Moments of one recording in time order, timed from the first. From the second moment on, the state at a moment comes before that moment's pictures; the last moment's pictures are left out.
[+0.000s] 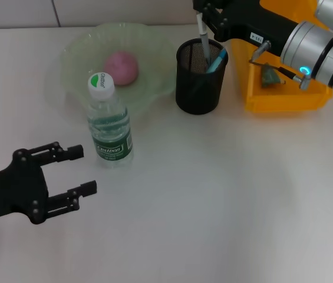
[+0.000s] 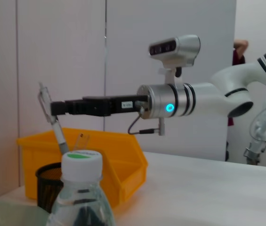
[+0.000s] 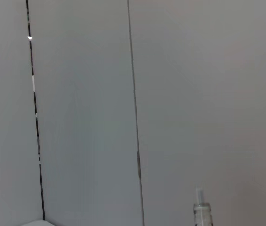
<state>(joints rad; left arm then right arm) -0.29 -2.01 0.72 0.53 1.82 1.78 -0.90 0.81 2.09 -0.77 -0.23 -1.37 -1.10 0.88</state>
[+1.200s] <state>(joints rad) -0.35 -2.03 0.73 0.53 1.92 1.76 -1.05 0.35 2.08 -0.89 -0.81 -1.87 -1.77 1.30</state>
